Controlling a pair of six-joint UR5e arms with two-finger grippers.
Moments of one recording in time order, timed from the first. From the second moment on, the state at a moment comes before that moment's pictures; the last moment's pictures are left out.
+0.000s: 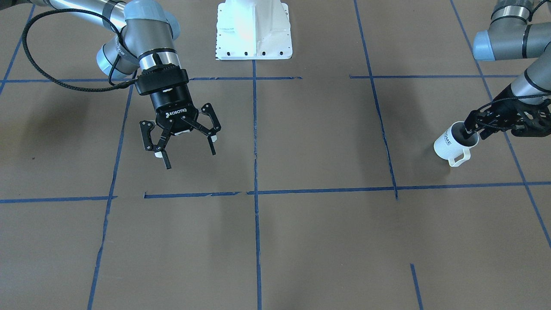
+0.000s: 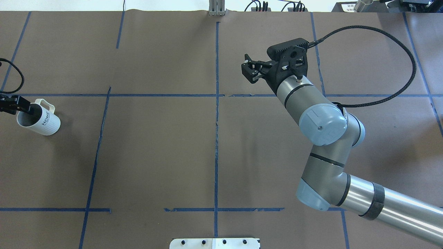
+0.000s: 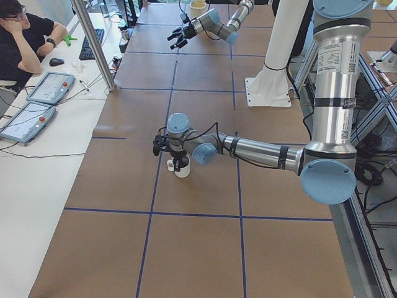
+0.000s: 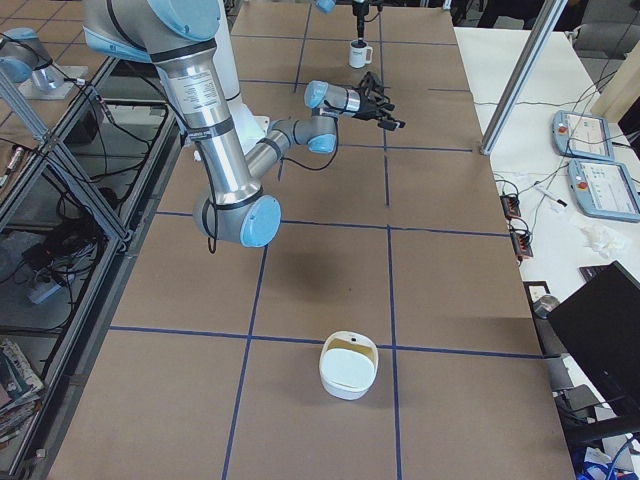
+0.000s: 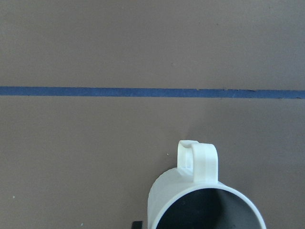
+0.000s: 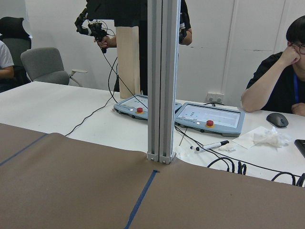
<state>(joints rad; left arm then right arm) -1.10 -1.56 -1.70 -2.04 -2.25 -0.72 0.52 -1.11 1.70 -0.73 1.02 0.78</state>
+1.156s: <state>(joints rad) -1.50 -1.58 -1.80 -1.50 -2.25 0.07 0.83 -1.13 1.71 -1.10 1.75 0.67</state>
